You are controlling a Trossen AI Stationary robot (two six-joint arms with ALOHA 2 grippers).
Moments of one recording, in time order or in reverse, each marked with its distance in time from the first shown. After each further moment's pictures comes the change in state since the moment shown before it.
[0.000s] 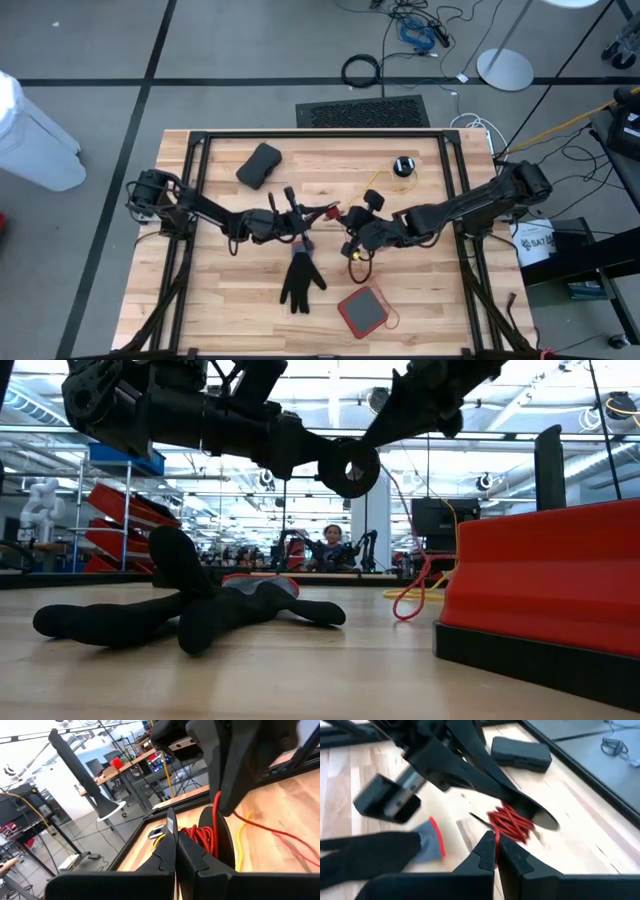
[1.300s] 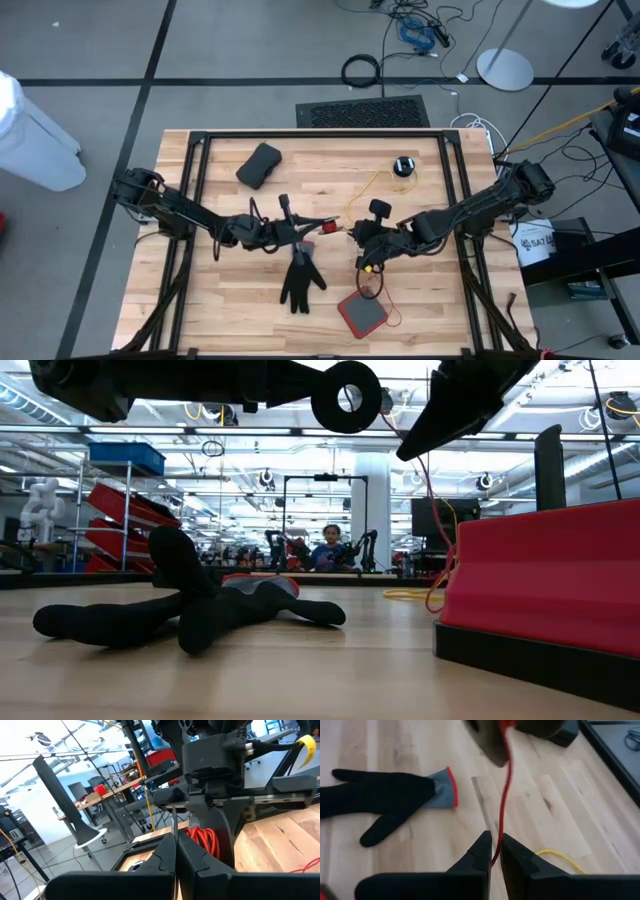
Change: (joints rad) left arm -0.095 -0.132 -0.004 -0.009 0.050 -0.011; right arm 0.084 -0.020 0.000 -0.196 -0.069 -0.014
